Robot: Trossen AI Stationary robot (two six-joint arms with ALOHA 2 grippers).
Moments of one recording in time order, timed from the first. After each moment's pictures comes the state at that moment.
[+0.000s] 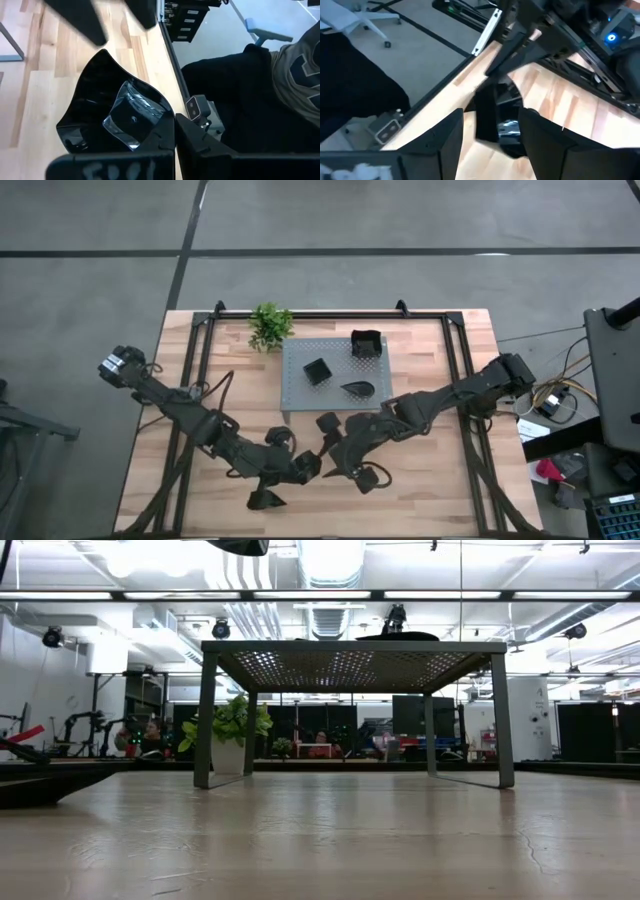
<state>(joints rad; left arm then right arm) -0.58 1.43 1.26 -0.40 -0.12 -0.41 0.37 1.72 1.53 -0.36 -0.11 -0.21</state>
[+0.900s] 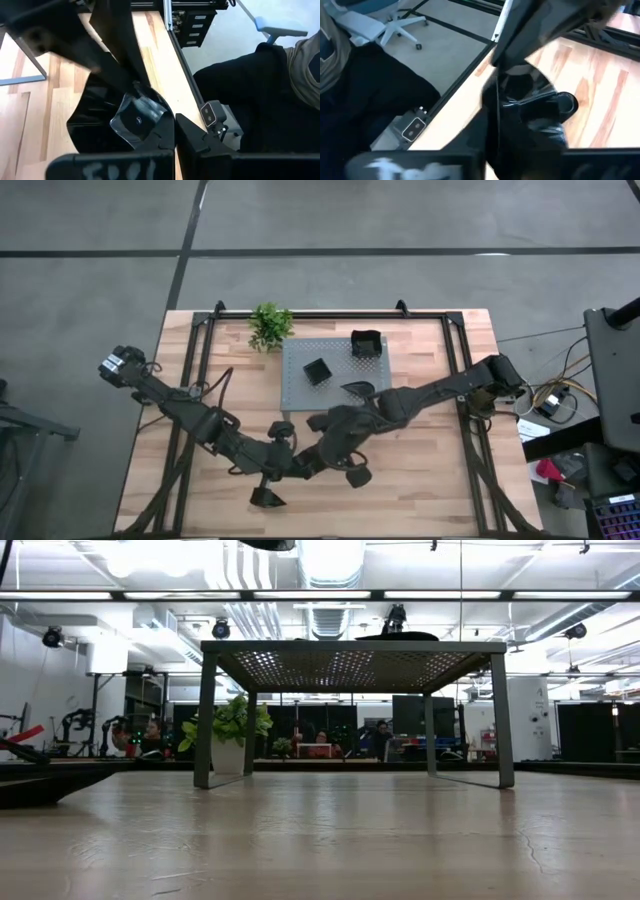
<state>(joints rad) -0.56 1.43 1.28 -0.41 -0.16 -0.30 0.29 1.82 1.60 -0.42 -0.32 -0.08</state>
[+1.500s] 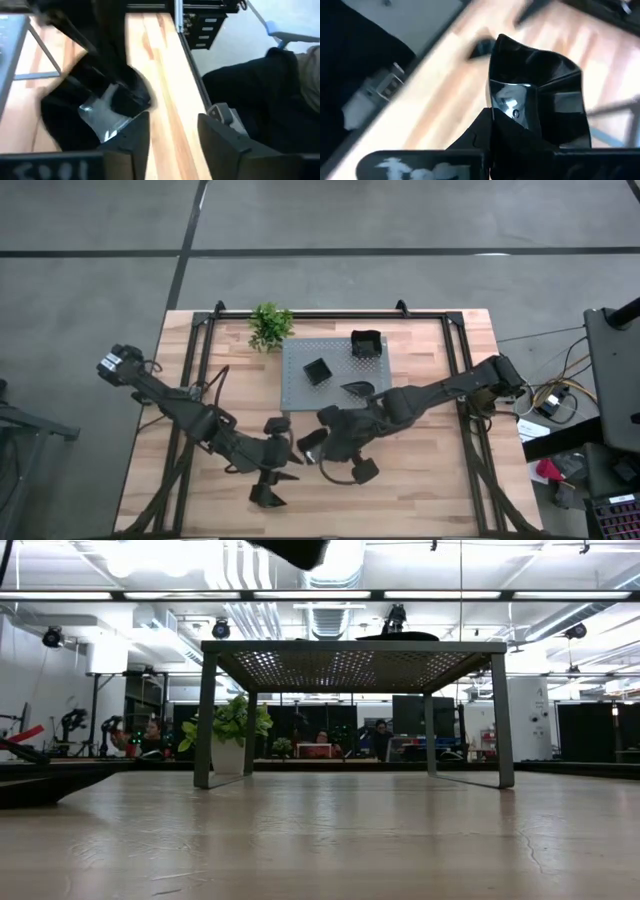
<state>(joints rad) -0.57 1.42 1.28 -0.45 -0.21 -0.34 0.32 1.82 1.69 -0.70 -0.16 -0.16</state>
